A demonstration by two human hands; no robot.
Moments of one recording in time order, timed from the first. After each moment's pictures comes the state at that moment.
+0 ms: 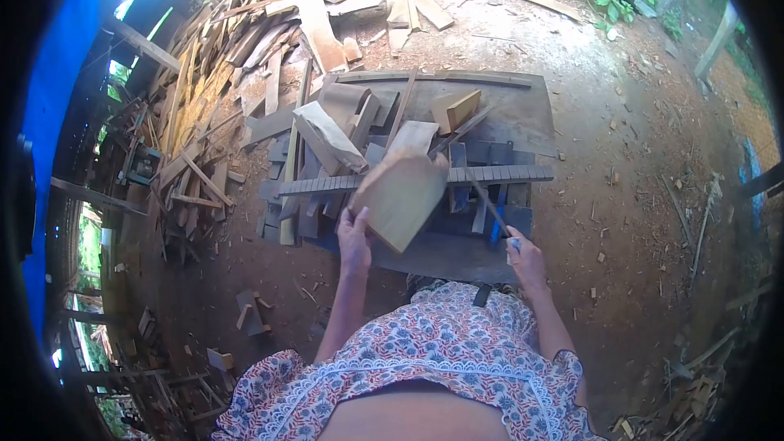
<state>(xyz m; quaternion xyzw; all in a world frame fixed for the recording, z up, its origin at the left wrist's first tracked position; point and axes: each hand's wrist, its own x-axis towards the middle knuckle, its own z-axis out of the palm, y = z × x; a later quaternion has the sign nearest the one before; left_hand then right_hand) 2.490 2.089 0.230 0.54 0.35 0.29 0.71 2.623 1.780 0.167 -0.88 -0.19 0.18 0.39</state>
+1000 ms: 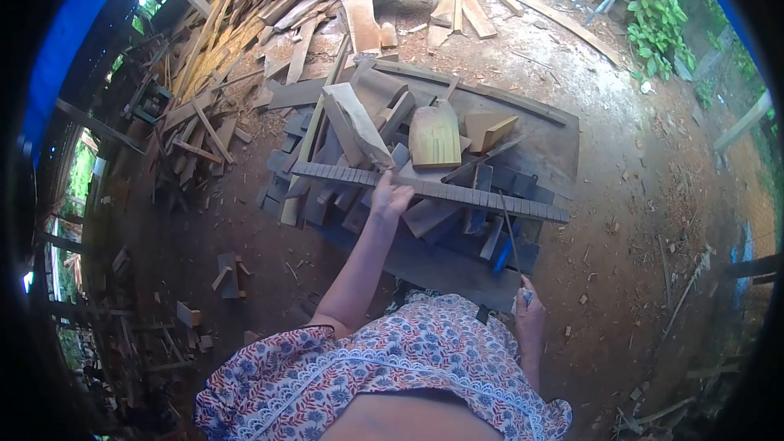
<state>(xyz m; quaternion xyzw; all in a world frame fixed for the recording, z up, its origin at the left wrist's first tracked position) 2.591 2.173 0.151 0.04 0.35 0.23 0.91 2.593 1.773 0.198 -0.86 -0.12 0.19 0.45</state>
